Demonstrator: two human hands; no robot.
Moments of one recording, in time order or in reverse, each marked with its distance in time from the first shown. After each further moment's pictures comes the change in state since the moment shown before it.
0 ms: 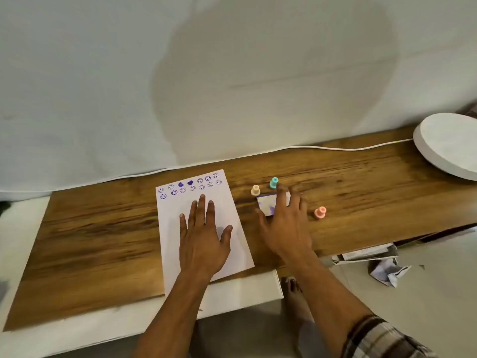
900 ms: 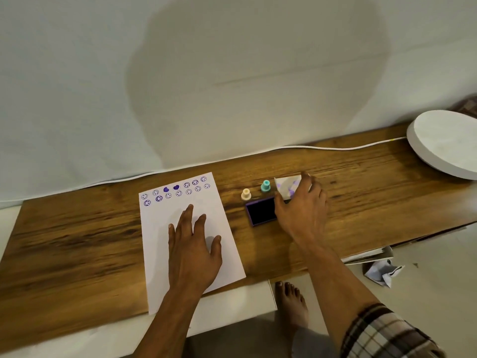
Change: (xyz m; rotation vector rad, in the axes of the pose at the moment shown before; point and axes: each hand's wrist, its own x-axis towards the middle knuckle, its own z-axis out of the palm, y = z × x) left_hand 0.002 0.002 0.009 -0.132 0.039 -0.049; right_hand 0.057 0.043 -0.012 0.103 0.151 0.199
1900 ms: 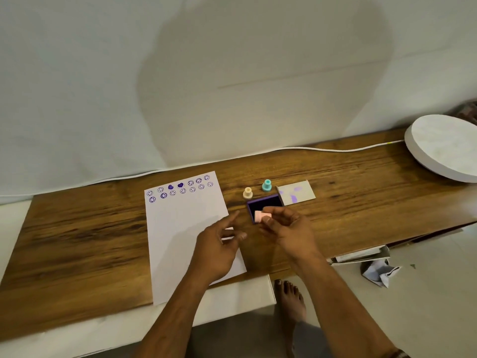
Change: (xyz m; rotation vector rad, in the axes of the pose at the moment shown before) left_hand -0.008 0.044 -0.024 -0.637 -0.319 -0.085; right_hand -0.066 -0.018 -0.033 1.040 -0.453 0.384
